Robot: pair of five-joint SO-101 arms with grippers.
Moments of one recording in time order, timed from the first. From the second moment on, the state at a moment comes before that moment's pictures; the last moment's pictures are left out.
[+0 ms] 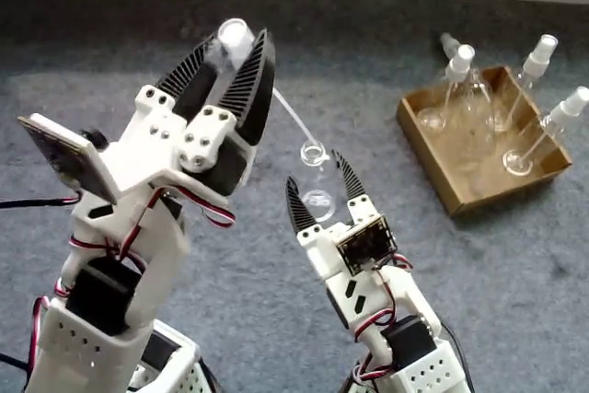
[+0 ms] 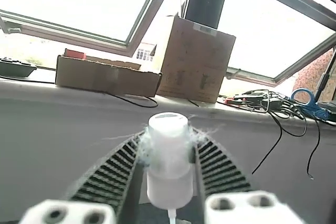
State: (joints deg) left arm 22.1 -63.9 36.3 19.1 16.7; right arm -31.6 -104.0 95.8 19.5 11.5
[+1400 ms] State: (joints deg) left arm 28.4 -68.2 49.2 5.7 1.4; right arm -31.7 -104.0 95.8 21.0 11.5
